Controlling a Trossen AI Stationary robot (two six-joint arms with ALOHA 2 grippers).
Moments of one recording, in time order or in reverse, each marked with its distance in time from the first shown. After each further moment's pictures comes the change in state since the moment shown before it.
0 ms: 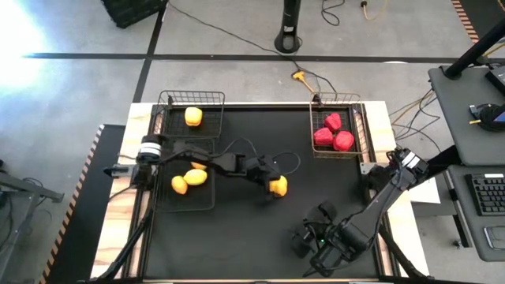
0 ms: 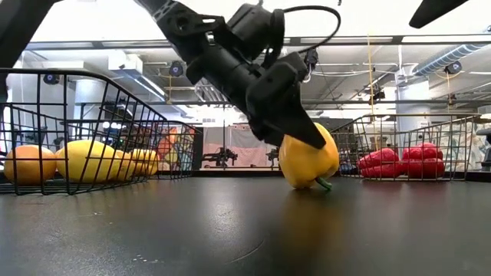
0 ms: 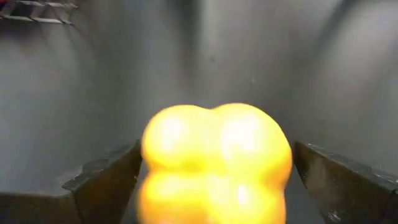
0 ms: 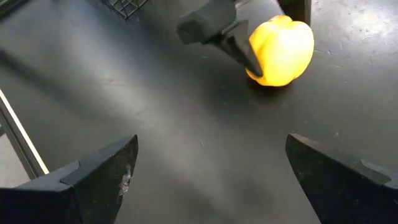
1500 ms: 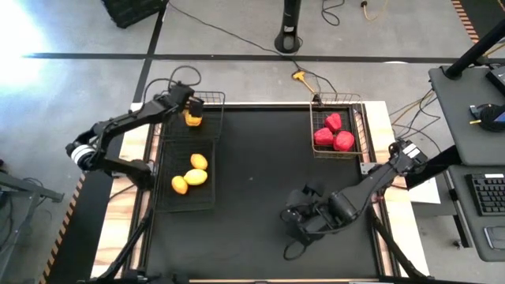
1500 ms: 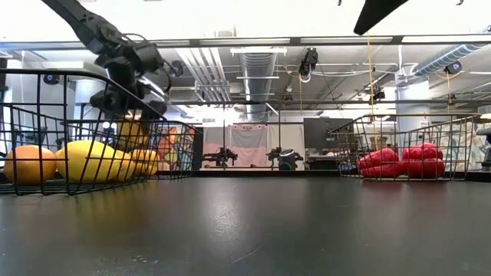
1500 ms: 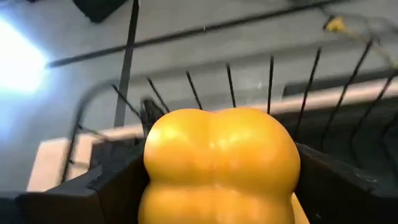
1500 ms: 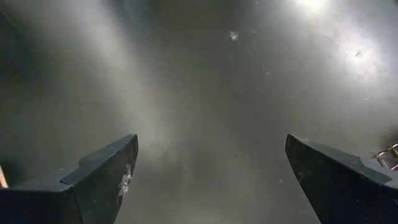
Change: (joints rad) left arm 0.878 -0.711 -0.436 -0.462 -0.679 -0.292; right arm -0.197 -0.064 0.039 -0.011 -0.156 -0.543
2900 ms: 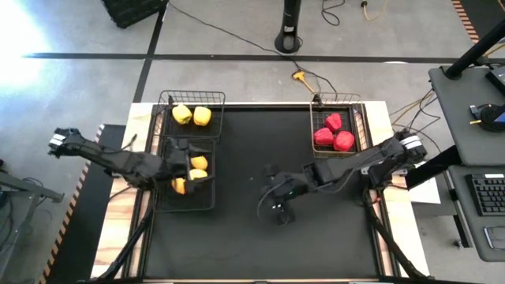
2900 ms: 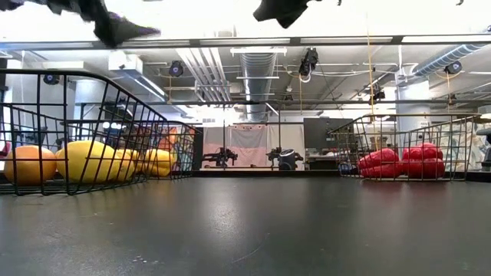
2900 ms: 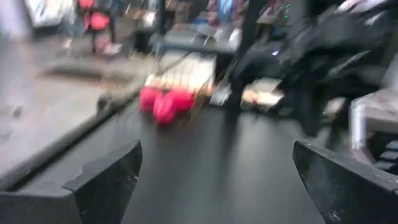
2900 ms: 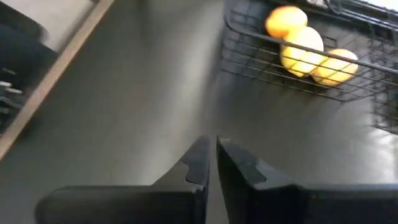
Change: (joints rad) left arm -1.187 -0.594 -0.350 0.488 0.038 0.134; right arm -0.310 -0.055 -0.182 0.646 -0.452 -1.098
